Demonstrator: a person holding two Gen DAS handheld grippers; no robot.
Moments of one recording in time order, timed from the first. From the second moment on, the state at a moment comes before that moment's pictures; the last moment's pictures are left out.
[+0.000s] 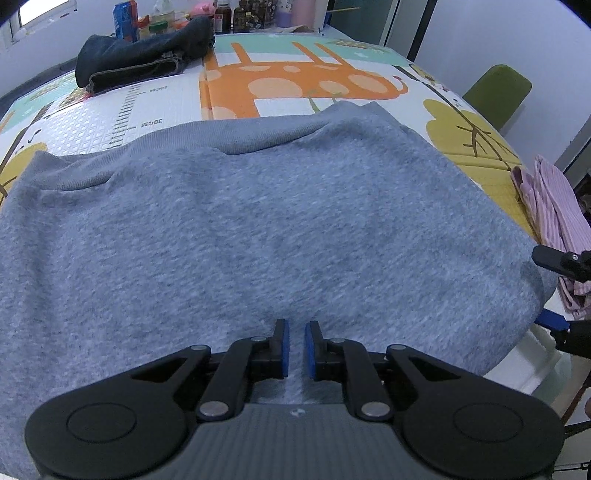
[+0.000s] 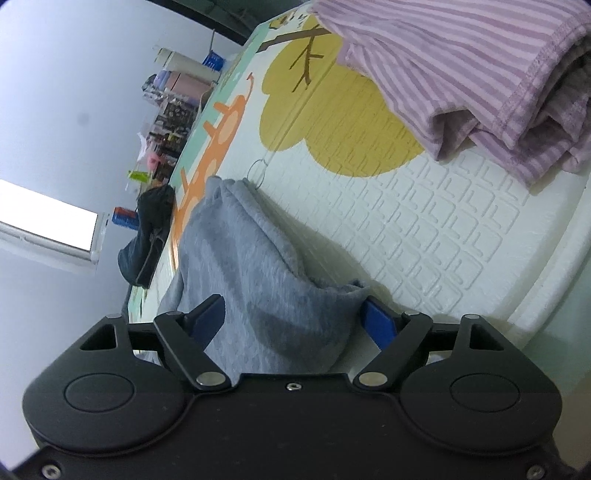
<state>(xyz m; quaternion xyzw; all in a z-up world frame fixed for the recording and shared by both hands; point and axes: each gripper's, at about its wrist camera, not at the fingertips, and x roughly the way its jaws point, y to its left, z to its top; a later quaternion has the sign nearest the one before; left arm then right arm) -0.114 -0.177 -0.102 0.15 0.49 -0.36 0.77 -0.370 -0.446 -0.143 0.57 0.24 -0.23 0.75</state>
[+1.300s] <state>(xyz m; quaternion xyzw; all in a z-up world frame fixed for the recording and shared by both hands) -0.099 -0.096 -0.067 0.06 0.45 -0.29 0.84 -0.226 -0.346 -0.013 0.36 0.27 0.02 0.89</state>
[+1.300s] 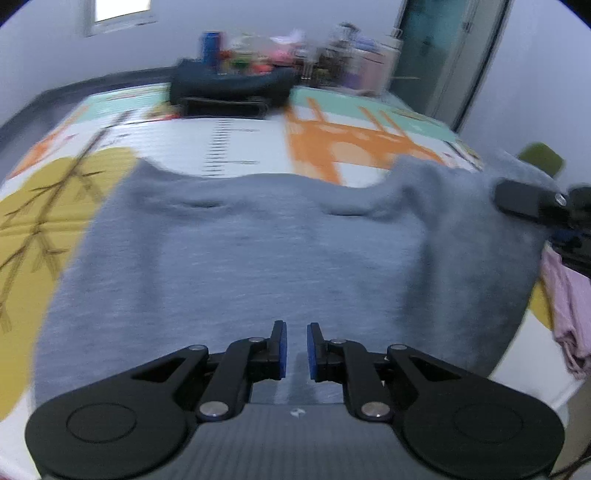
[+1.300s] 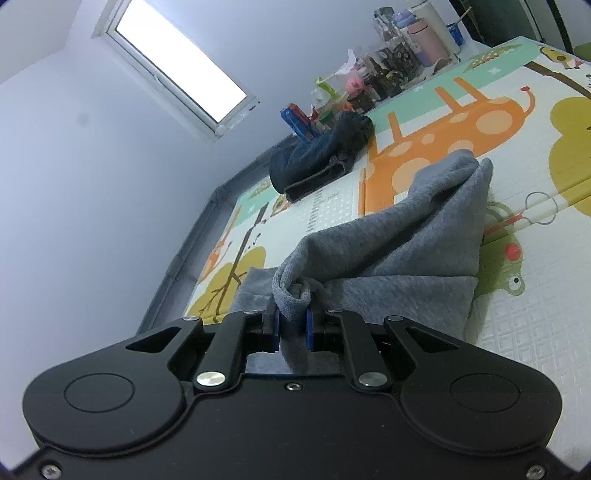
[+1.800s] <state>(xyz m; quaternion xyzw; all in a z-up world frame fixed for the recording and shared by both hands) -0.083 -0.031 -0.103 -0.01 0.51 -0.26 0.82 -0.218 -0.351 -0.023 0.39 0.28 0.01 0.88</state>
